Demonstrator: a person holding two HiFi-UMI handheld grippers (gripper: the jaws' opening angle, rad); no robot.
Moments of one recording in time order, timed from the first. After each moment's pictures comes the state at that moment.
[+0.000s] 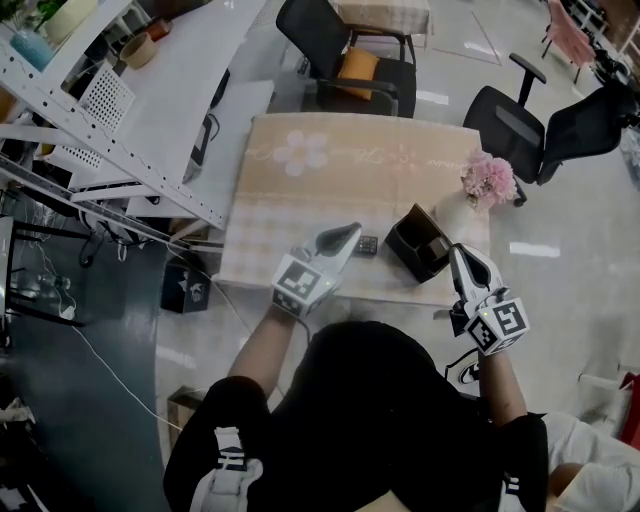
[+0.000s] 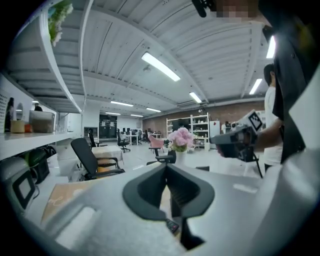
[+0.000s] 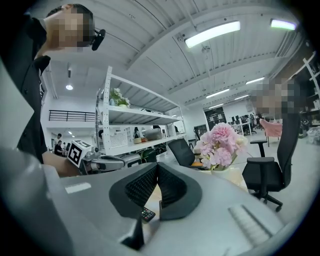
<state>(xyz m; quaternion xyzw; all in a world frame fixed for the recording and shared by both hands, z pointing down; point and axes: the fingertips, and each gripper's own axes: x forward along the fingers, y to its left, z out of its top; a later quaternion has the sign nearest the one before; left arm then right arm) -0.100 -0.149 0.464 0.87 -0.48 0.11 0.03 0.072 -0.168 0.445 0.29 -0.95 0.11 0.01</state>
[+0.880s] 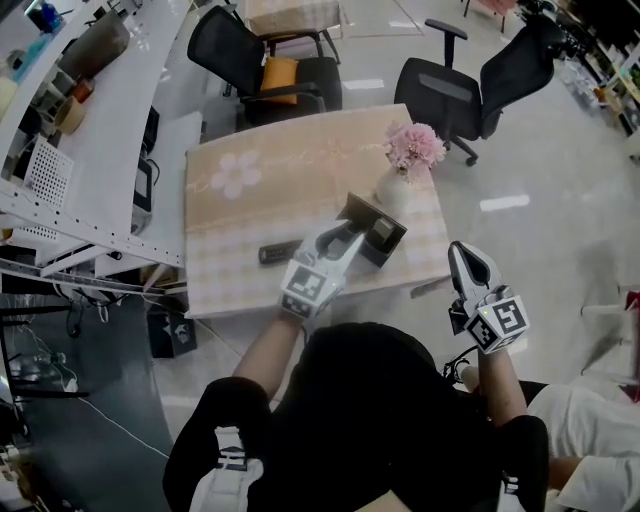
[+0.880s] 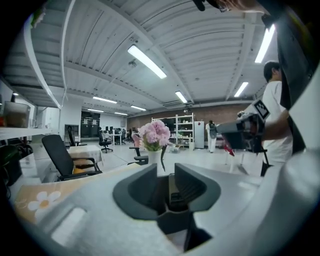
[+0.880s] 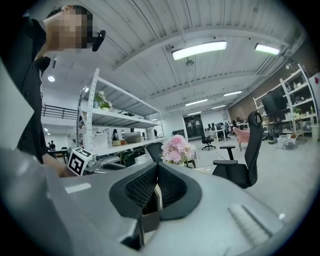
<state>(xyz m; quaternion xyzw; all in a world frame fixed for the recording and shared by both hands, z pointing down) 0.023 -0.172 0.493 0.91 -0.40 0.10 0.04 0.192 -0.140 0.442 0.42 -0.90 0.11 0.00</state>
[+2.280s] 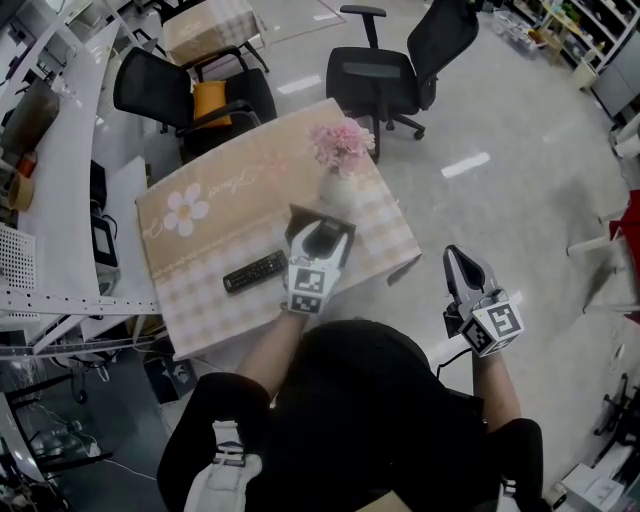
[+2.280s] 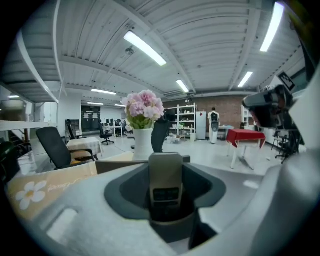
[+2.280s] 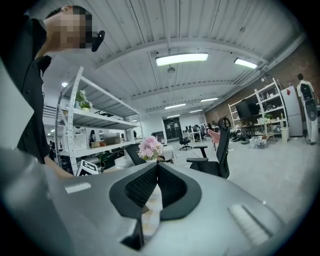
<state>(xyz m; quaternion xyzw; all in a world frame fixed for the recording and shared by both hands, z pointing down) 0.091 -0.204 0.567 0.90 -0.40 0.16 0.05 0.280 -0.101 0.450 0.53 -0.84 0.12 0.00</state>
